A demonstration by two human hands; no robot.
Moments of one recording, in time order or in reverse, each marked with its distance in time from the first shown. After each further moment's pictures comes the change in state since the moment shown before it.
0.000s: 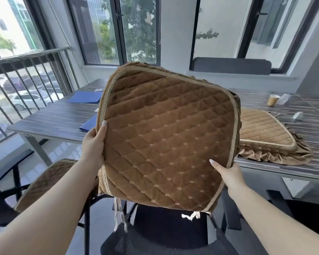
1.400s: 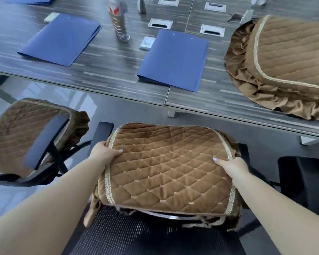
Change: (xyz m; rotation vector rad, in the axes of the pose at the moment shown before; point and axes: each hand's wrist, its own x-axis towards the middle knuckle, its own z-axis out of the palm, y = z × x) left_hand 0.065 -0.265 0.014 0.977 -0.045 -0.722; right_hand 0.163 0.170 0.031 -0.566 -0.077 0.523
